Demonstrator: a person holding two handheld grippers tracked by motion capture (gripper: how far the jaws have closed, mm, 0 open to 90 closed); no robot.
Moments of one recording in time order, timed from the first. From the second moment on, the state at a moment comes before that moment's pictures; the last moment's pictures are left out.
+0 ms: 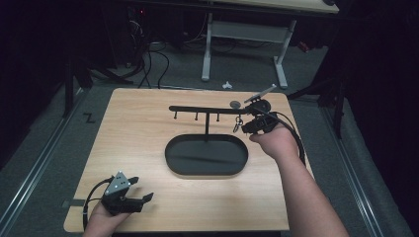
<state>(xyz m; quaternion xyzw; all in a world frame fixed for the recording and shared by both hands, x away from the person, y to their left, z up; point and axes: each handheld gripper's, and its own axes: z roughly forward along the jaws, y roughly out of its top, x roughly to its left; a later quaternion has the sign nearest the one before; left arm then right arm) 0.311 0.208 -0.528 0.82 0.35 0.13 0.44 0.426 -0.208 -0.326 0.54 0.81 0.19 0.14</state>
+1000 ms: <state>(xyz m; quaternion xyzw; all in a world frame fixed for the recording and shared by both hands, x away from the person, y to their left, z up) 0.307 0.212 -0.527 0.82 0.35 0.13 0.44 0.402 -0.231 -0.393 0.57 0.80 0.17 0.12</state>
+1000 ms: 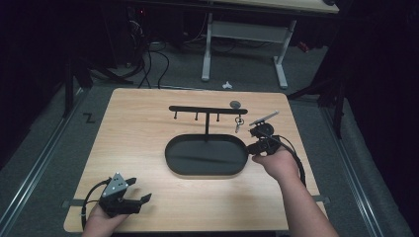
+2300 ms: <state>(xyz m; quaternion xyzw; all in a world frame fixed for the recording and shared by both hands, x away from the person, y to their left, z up) 0.308 0.210 -0.530 0.82 0.35 0.16 0.43 0.264 -0.264 -0.513 0.57 0.71 0.35 0.22</state>
